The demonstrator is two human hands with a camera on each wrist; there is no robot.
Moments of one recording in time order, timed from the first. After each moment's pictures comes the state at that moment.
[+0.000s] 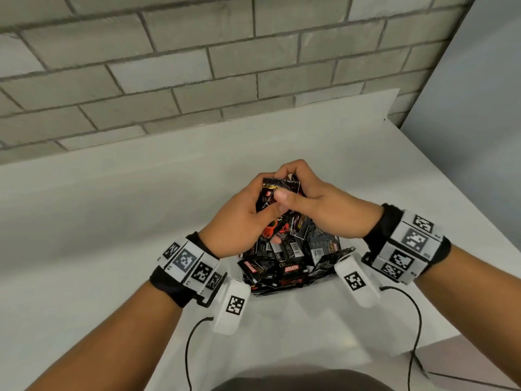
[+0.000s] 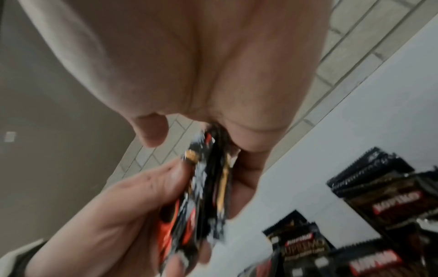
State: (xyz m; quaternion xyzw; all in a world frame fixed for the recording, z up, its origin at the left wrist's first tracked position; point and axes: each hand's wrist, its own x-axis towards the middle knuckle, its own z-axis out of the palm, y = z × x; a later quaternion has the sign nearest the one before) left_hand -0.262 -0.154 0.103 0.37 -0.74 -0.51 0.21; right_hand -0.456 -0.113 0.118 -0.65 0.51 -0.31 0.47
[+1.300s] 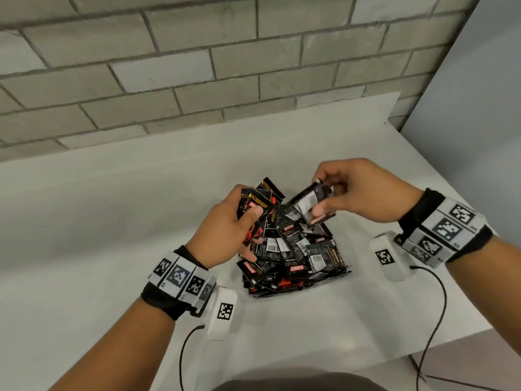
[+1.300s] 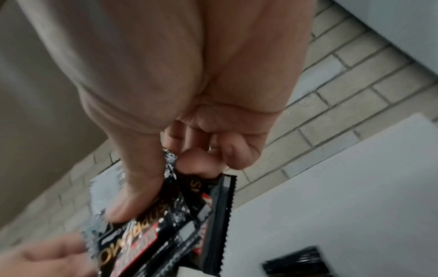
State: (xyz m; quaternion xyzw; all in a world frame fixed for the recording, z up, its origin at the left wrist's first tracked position) left_hand -0.241 -0.155 0.086 0.45 -0.68 -0.54 0.21; right_hand -0.513 -0.118 0.128 -0.69 0.59 -0.24 0.36
